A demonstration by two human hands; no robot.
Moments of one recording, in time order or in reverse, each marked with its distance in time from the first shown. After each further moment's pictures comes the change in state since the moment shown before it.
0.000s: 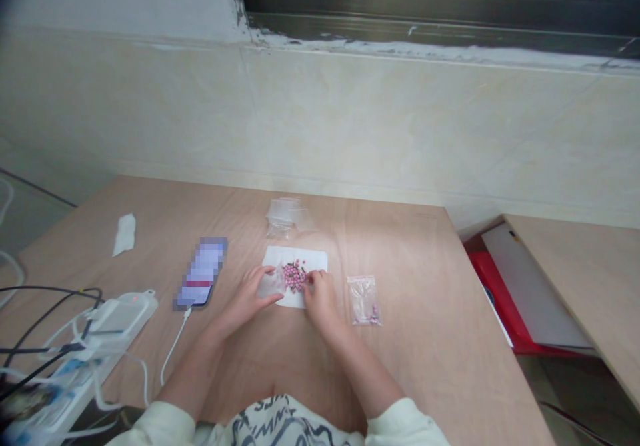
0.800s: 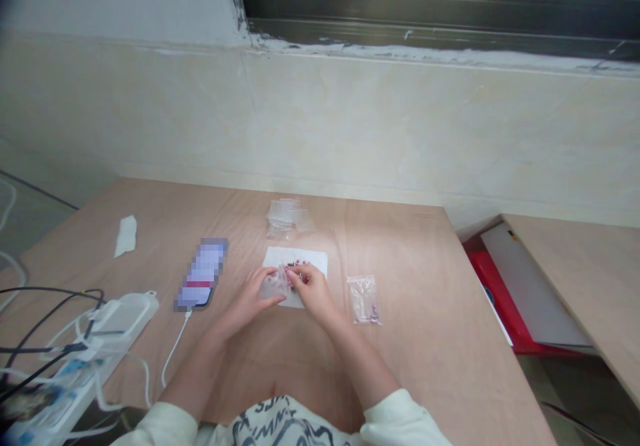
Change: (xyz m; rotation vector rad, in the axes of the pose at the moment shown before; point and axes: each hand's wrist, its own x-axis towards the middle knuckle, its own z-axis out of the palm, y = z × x) left_hand -0.001 -0.003 0.005 -0.060 0.012 0.038; right_hand 0.014 -0.030 -0.008 0.337 -0.105 -0.022
